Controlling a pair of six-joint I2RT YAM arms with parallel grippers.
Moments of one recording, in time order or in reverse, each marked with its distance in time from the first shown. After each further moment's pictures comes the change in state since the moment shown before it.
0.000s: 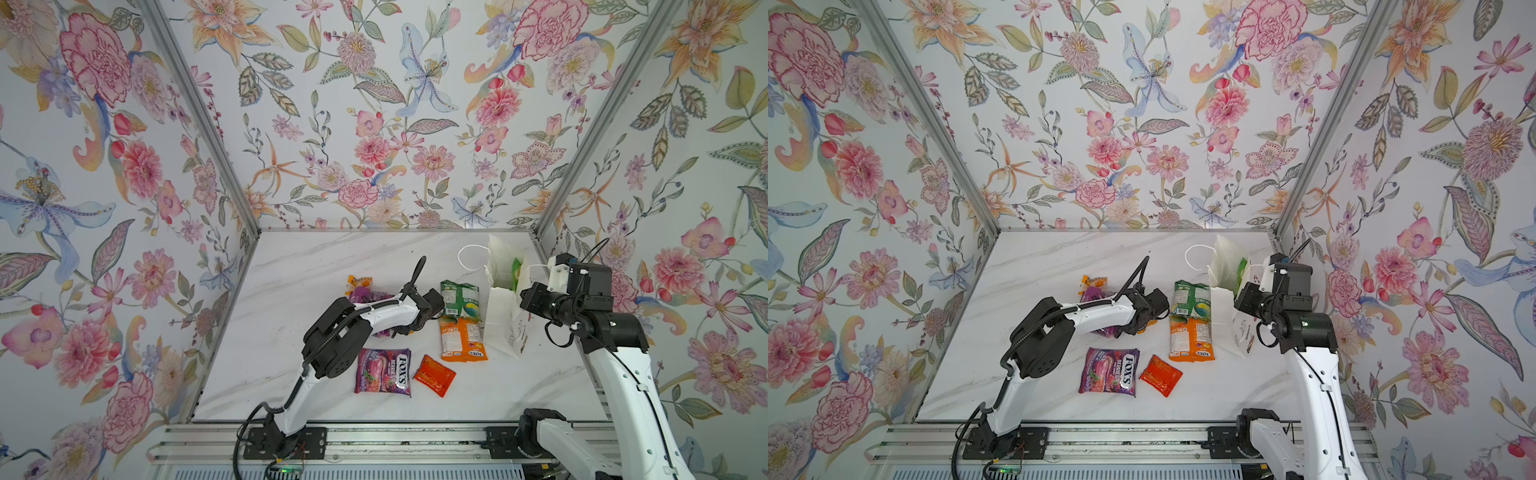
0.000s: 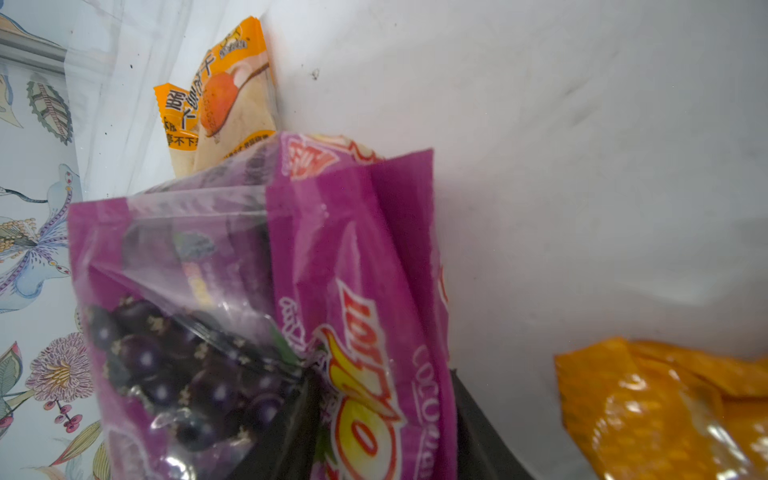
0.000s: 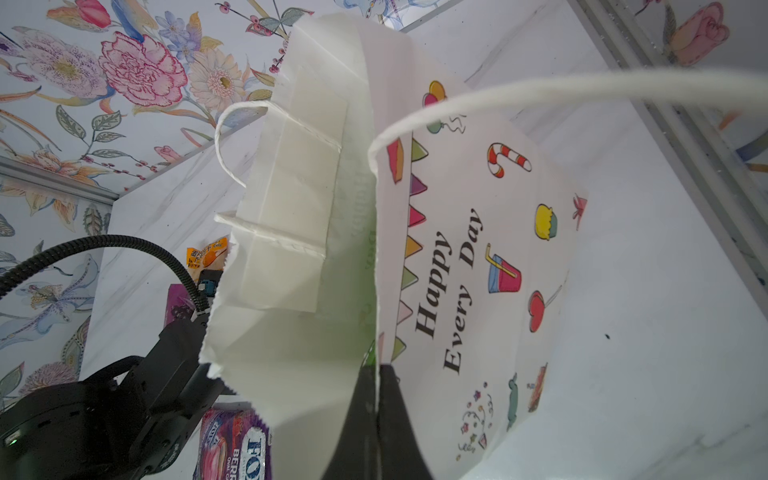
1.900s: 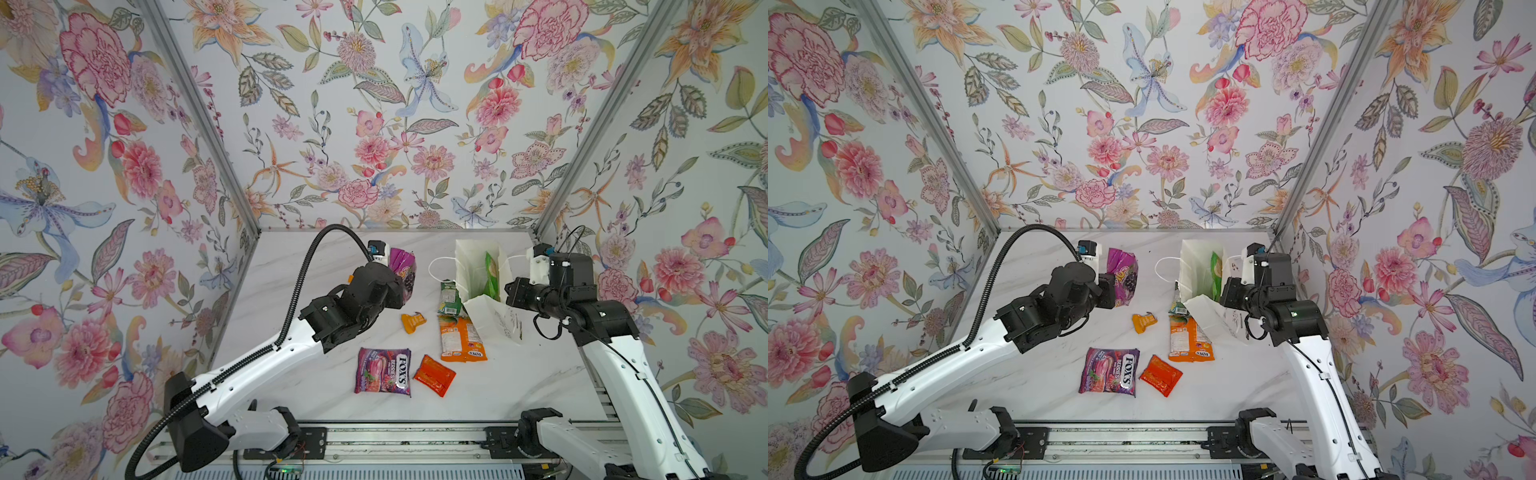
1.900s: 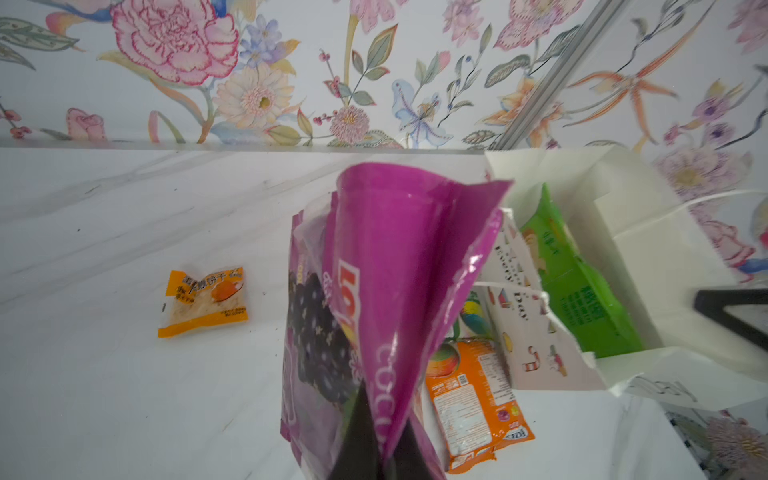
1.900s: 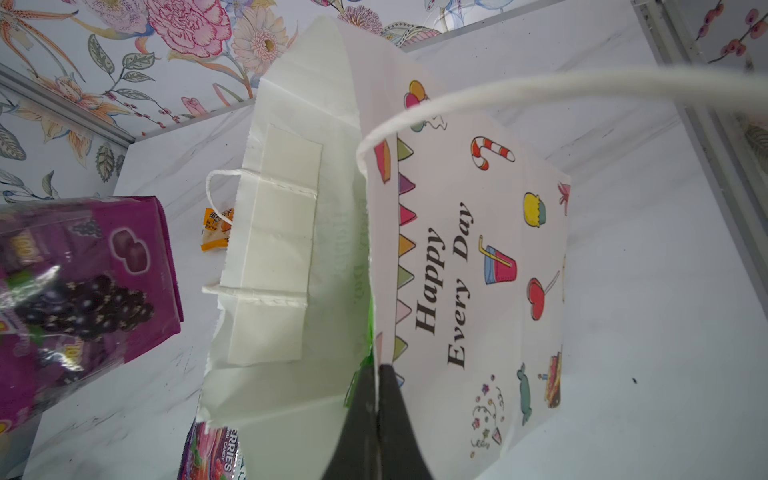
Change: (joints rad) left arm -0.003 -0.924 -0.348 0.543 0.321 0.002; right arm 0.180 0.063 0.077 -0.001 0.064 -0.046
